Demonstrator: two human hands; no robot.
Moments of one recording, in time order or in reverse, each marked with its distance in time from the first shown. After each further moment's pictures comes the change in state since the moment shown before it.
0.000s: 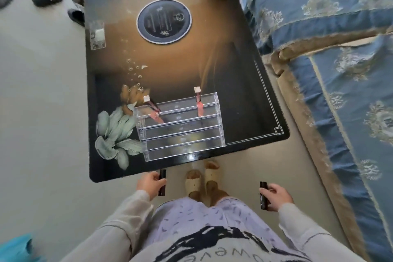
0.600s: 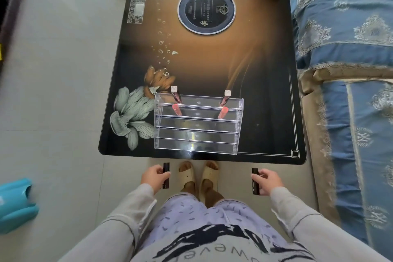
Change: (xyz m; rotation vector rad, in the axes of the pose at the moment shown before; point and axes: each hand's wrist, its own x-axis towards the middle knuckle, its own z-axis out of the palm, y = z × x) left_hand -0.001 -0.008 0.009 -0.280 0.054 -0.125; right_hand 0.019 -0.093 0.032 -0.366 -0.132 -0.179
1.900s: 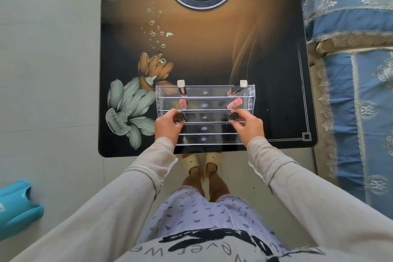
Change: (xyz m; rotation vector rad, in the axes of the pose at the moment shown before) left_hand 0.060 0.093 -0.034 0.017 0.244 0.486; right_hand -0.038 -0.144 0.066 -0.203 0.181 -0.507
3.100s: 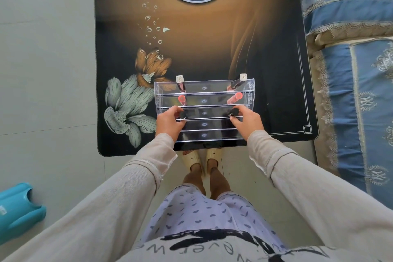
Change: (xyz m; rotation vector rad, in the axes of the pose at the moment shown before) left_hand 0.010 -0.009 0.006 0.034 -0.097 0.036; right_hand 0.010 0.005 0.004 -0.127 -0.074 0.059
